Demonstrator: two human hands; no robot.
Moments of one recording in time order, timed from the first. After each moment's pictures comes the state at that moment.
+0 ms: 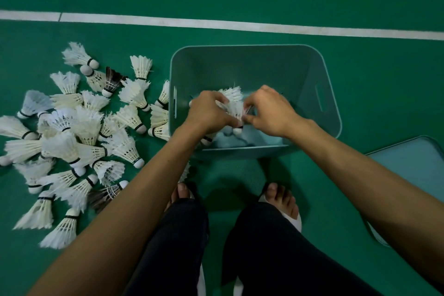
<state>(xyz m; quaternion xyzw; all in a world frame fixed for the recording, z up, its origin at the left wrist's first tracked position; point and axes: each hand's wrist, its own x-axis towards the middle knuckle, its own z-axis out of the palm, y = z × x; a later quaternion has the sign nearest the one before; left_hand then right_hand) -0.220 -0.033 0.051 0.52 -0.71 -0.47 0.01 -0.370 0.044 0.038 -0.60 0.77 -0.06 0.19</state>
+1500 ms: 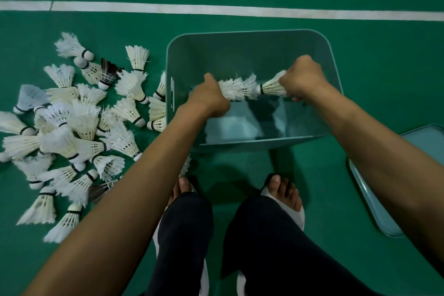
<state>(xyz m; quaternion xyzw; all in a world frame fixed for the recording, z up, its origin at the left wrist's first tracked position) -0.236 -0.056 0.038 0.51 -0.76 -0.38 -0.13 -0.427 0.027 0.046 -0.28 0.92 -0.12 0.24</state>
